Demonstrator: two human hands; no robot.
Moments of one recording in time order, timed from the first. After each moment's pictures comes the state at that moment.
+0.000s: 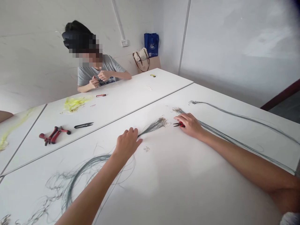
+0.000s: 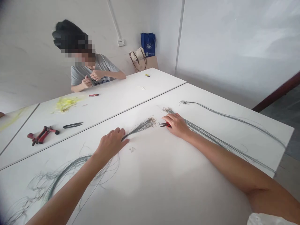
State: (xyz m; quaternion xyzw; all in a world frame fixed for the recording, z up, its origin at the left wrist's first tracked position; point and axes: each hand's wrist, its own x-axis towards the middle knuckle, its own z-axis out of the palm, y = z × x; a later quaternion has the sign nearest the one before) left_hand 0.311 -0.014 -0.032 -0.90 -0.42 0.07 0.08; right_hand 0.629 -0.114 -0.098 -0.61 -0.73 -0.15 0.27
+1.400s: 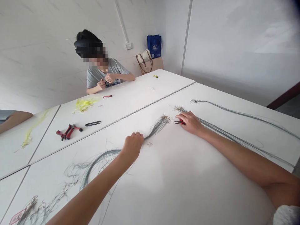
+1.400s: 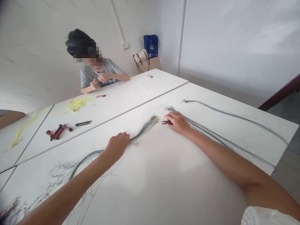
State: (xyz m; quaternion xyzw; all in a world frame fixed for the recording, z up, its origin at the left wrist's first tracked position) left_hand 0.305 -0.048 -0.015 -0.90 -0.40 0.15 0.03; right_hand 0.632 -0.115 -0.101 -0.62 -0.73 -0.15 0.25
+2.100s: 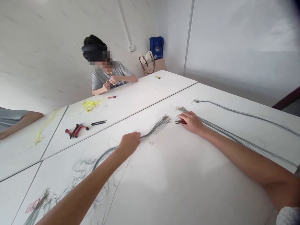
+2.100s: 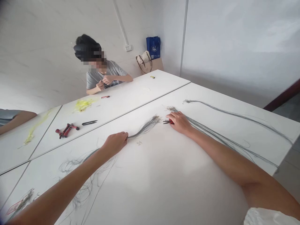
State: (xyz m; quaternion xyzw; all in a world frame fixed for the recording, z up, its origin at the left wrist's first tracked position) left_hand 0.283 -0.025 -0.014 -0.89 -0.43 0.13 -0.03; right_hand 0.631 -0.115 -0.100 -0.63 -0.73 -0.13 0.24
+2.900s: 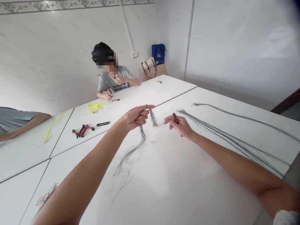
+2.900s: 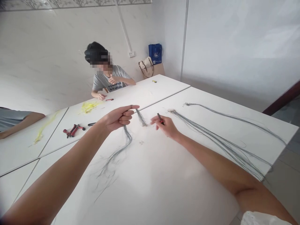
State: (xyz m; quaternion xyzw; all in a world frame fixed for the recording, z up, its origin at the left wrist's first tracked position) left_hand 0.337 -0.015 0.104 -0.56 -0.35 -0.16 -0.73; right_hand 0.539 -0.129 -0.036 -0.55 -0.57 0.29 0.53
